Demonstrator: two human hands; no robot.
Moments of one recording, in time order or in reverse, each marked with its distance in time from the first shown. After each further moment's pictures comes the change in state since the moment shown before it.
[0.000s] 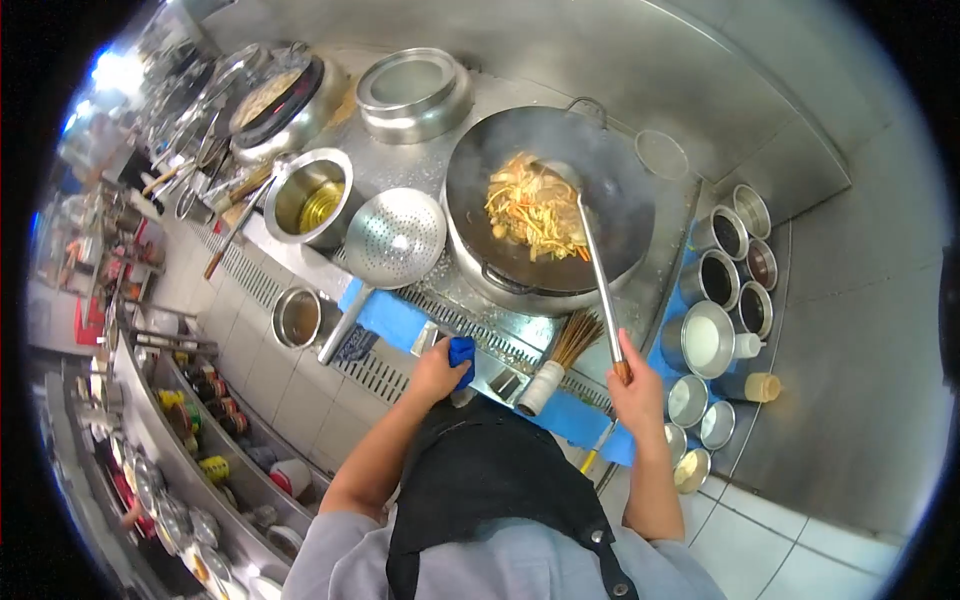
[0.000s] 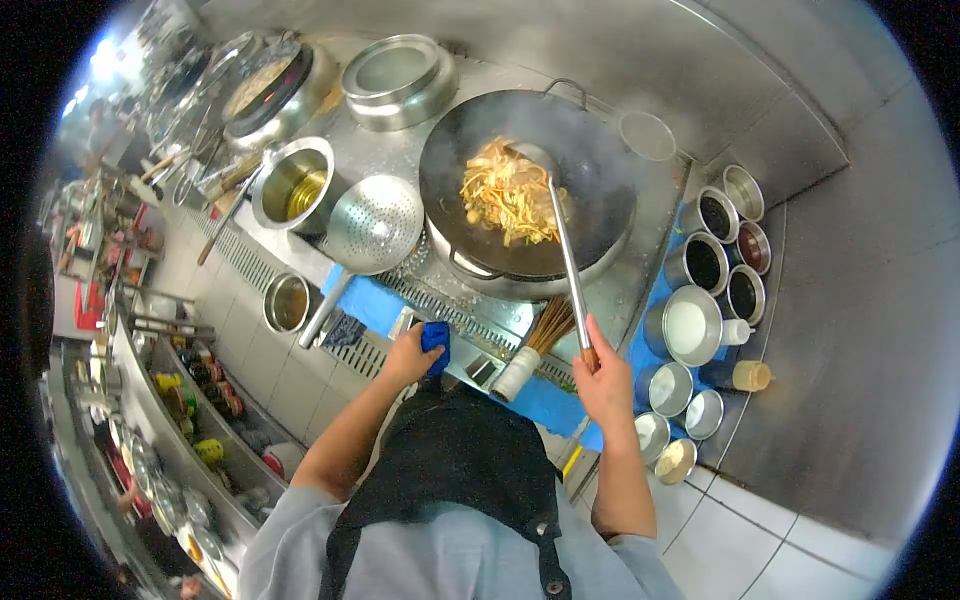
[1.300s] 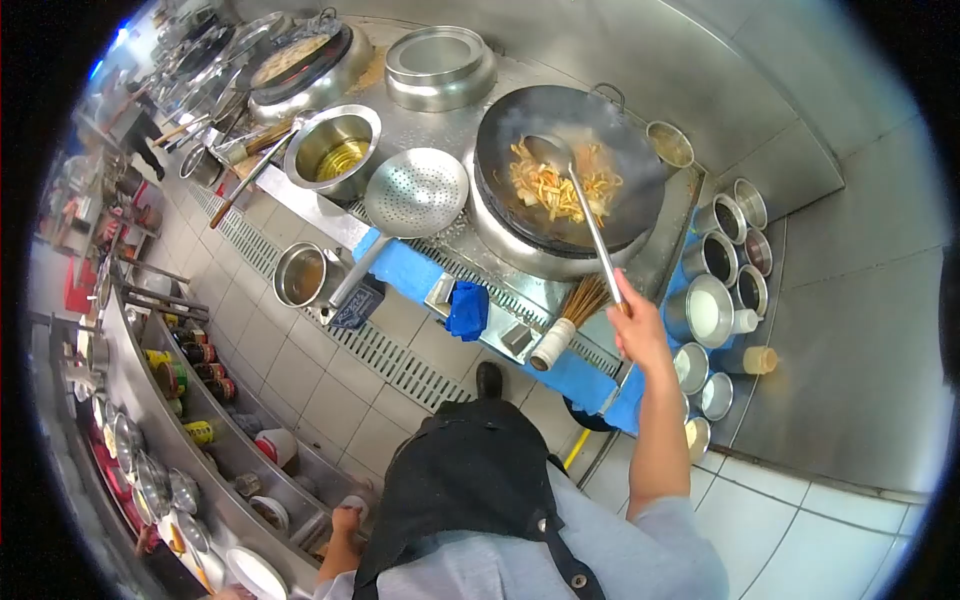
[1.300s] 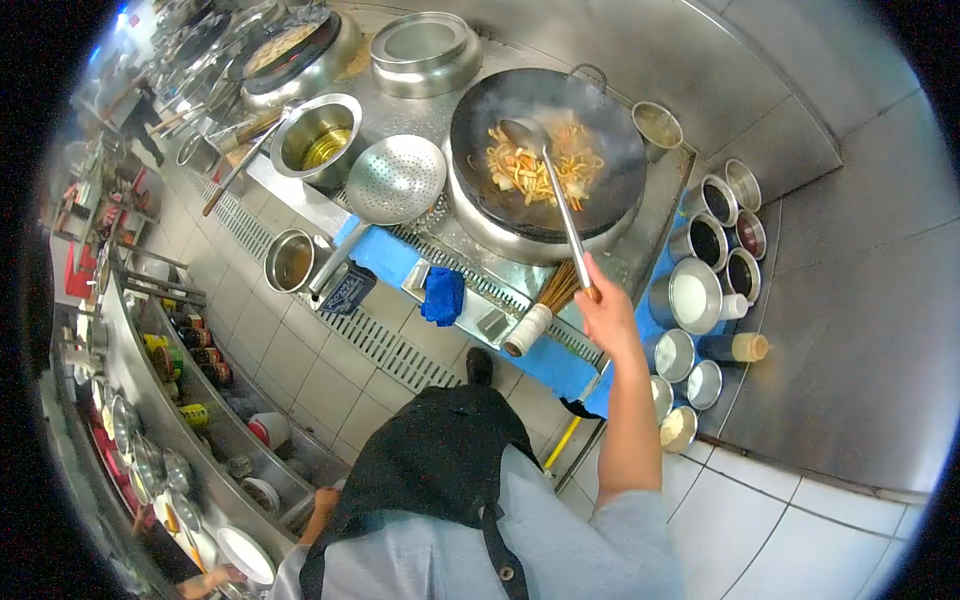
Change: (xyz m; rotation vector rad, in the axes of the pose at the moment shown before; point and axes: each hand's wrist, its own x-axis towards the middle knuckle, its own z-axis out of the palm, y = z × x) left_hand -0.448 -0.395 0.070 0.005 -0.077 -0.914; right_hand 0.010 -0.024 0.027 0.059 -0.131 0.013
